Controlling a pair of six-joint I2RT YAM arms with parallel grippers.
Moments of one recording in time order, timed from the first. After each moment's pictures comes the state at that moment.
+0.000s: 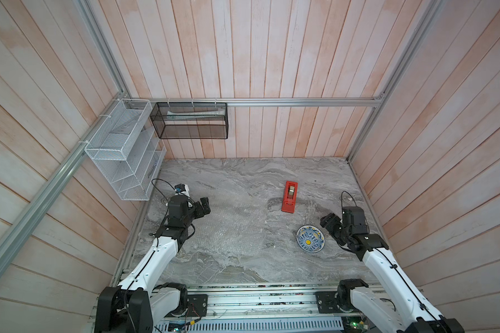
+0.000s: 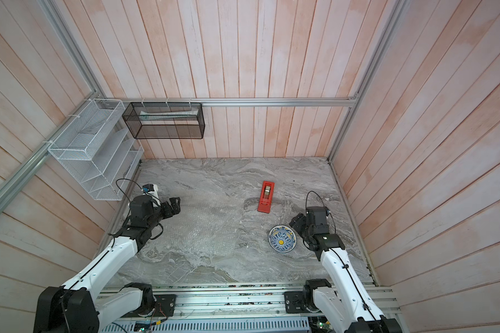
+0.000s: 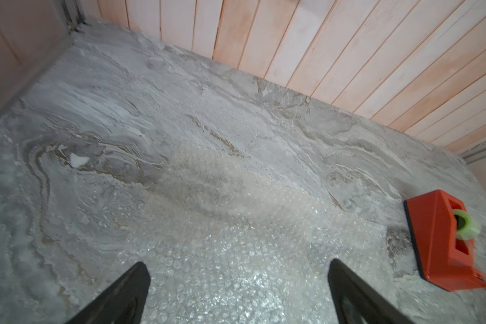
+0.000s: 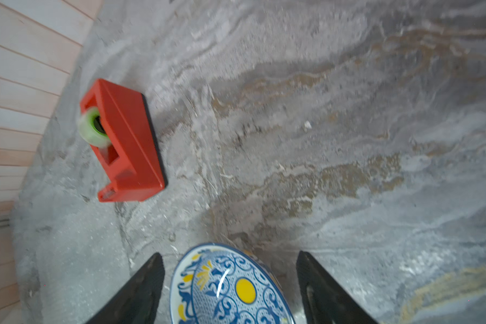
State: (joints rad) left arm -0.11 1.12 0.61 -0.03 0.04 -0.37; right arm 0.14 0.87 0.55 -0.57 -0.01 0.89
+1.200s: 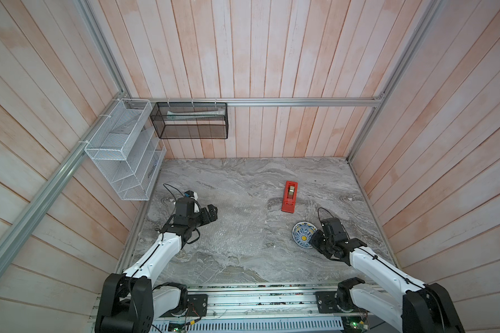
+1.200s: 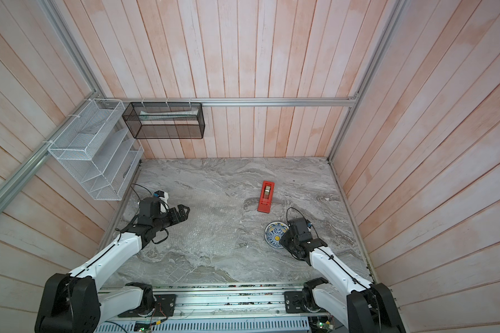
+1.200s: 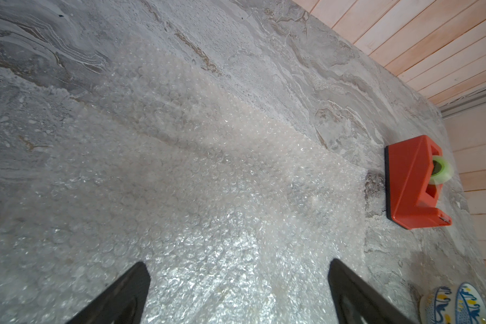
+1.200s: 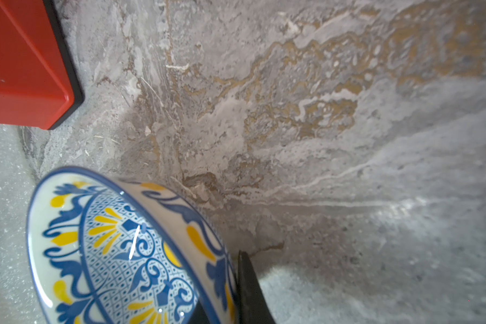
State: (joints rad) left arm -0.15 1.19 0.61 -0.14 0.17 -0.46; right arm 0.32 1.03 0.40 -0.41 -0.03 0.97
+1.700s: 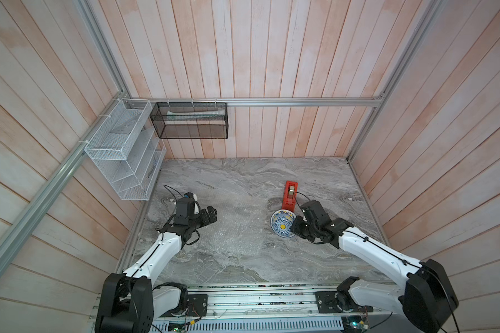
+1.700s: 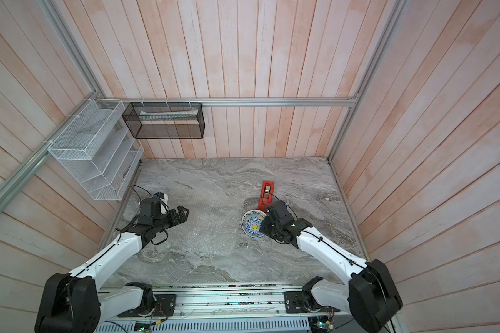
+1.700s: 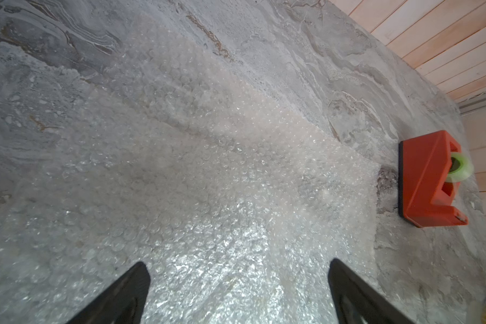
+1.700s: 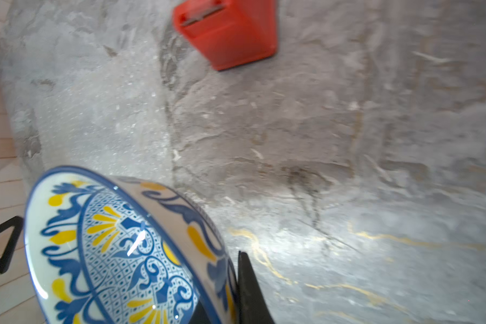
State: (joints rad) left arm -0.15 1.19 0.62 -0.20 0.15 -0.47; right arm 0.62 1.26 0.79 -0.49 -0.05 0.95
